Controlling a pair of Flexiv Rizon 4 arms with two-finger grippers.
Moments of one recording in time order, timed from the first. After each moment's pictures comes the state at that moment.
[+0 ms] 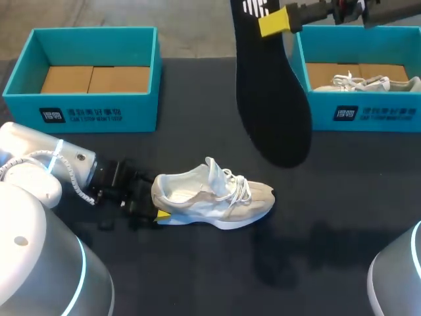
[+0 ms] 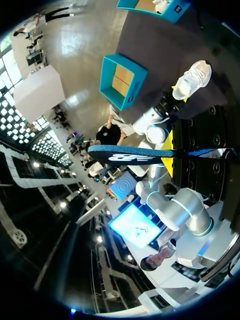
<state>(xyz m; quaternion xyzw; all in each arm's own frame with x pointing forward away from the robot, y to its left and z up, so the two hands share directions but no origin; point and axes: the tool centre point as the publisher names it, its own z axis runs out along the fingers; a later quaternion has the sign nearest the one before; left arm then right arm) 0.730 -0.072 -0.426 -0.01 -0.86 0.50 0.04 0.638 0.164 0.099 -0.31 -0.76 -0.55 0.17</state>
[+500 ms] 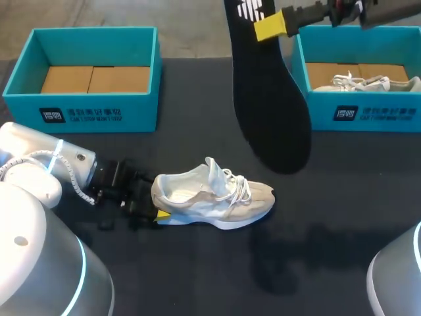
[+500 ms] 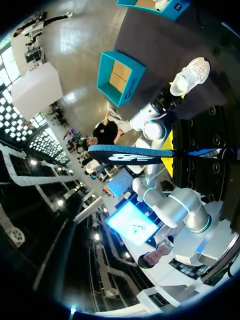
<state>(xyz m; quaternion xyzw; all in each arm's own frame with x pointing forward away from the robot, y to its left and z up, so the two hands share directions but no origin) 0.730 -0.072 -0.426 -0.01 -0.86 0.50 0.04 0.628 0.169 0.098 -0.30 -0.76 -0.54 0.19</state>
